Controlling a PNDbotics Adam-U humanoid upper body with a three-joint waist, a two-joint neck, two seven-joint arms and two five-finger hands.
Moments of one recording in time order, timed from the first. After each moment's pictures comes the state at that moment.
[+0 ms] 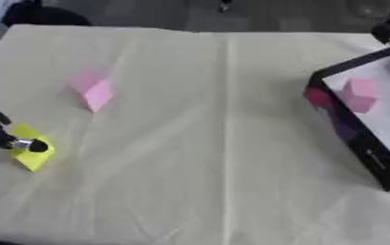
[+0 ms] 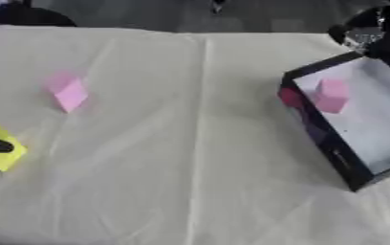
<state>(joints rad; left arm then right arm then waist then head) -0.52 0.99 -0.52 -1.48 -0.16 0.80 -0.41 -0.39 -0.88 0.03 -1.71 -0.32 0.13 0.01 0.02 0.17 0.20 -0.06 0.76</state>
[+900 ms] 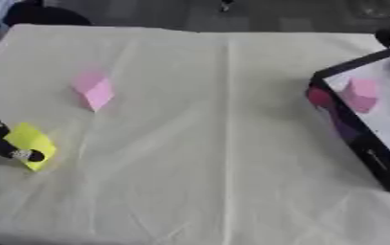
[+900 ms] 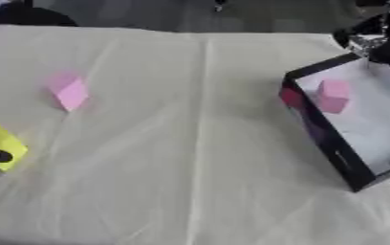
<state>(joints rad) -0.53 0.95 -0.53 -1.41 -0.21 0.75 -0.46 -0.39 -0.86 0.03 -1.68 -0.32 0.12 0.02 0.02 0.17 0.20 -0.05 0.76</state>
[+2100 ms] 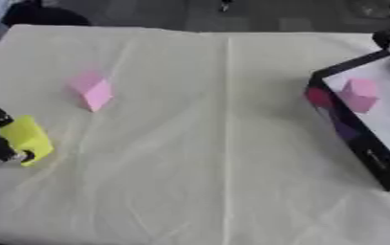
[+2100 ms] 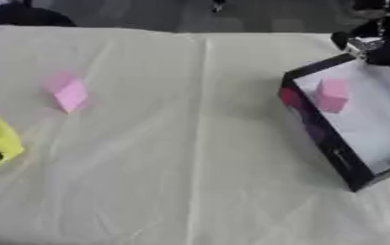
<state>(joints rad) -0.52 0.98 -0.43 -1.61 -0.20 0.80 -0.41 -0.38 -0.86 0.03 -1.67 -0.31 0.12 0.01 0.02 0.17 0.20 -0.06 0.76</state>
